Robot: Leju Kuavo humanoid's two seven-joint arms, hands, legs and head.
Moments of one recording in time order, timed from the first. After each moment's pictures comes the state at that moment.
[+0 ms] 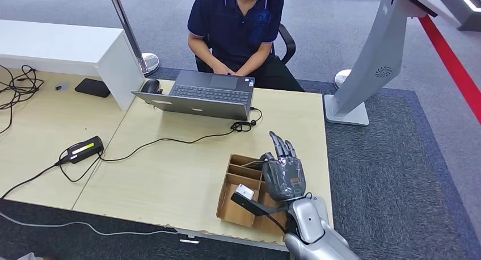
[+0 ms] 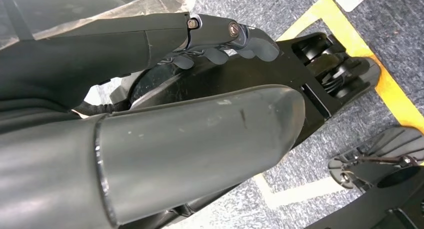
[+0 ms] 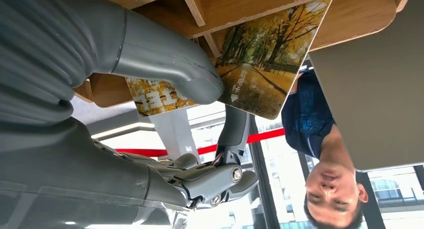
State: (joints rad) left arm -0.21 -0.05 -1.13 -0.44 0.64 0.43 0.17; right arm -0.41 -0.08 0.61 -0.84 1.03 -0.69 0.17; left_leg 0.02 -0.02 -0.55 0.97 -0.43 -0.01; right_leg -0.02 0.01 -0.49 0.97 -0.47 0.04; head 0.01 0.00
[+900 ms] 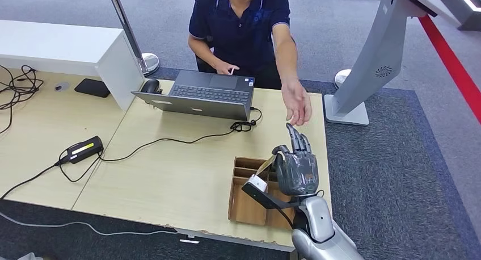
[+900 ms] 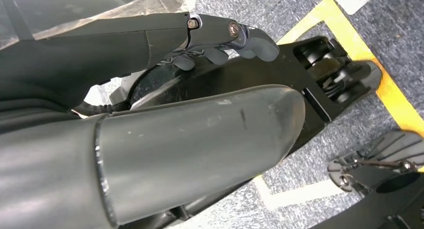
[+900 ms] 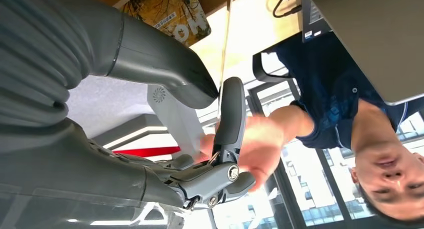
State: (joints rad) left arm -0.20 -0.05 -1.13 -0.43 0.64 0.46 0.17; right arm -0.35 -0.09 0.47 -0.98 1.03 -0.69 0.13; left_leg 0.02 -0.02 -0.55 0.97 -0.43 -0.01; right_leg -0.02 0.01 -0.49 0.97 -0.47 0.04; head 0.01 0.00
